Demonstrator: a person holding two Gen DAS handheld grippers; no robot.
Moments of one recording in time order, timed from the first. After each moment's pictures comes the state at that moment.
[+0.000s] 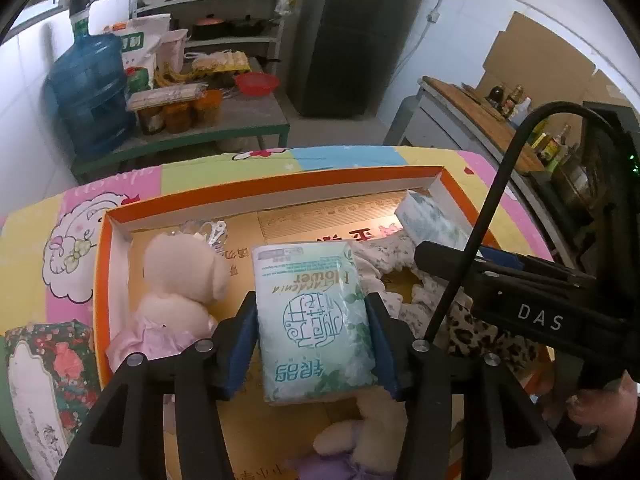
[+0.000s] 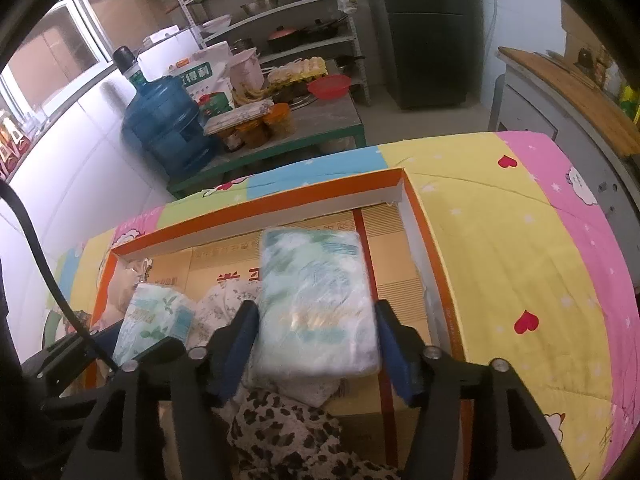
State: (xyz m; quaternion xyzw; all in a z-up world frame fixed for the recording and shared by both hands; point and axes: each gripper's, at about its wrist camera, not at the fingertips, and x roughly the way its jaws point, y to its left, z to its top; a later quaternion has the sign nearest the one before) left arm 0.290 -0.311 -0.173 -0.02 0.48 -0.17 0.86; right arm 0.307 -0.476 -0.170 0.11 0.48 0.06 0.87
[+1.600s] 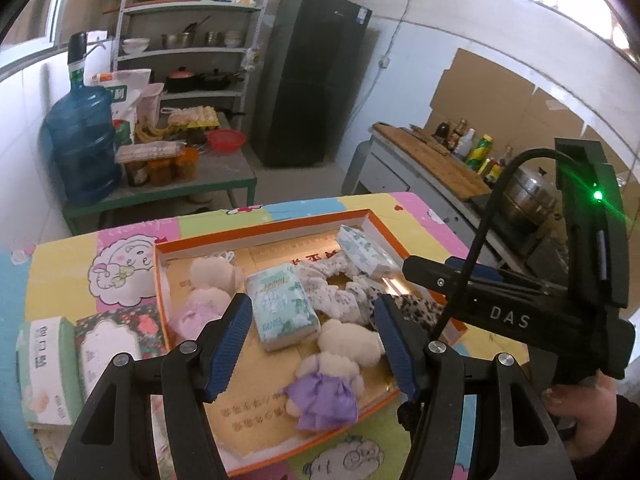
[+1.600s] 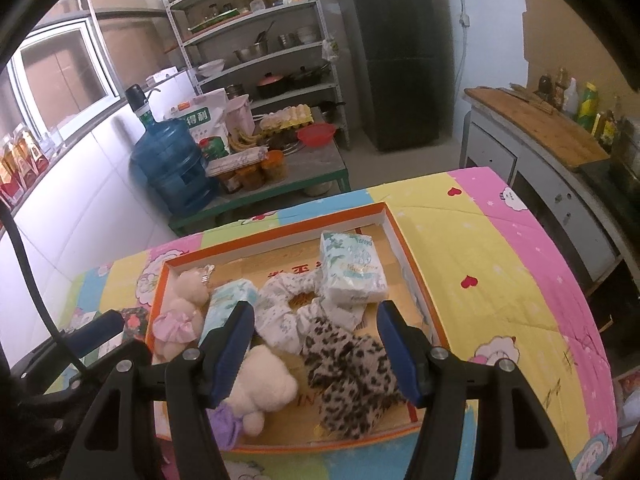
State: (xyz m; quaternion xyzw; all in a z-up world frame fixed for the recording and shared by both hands) left arm 0.199 -0.260 -0.090 -0.04 0.39 -0.24 0.89; right arm 0.214 -0.449 -0.088 0.11 0.41 0.01 0.90
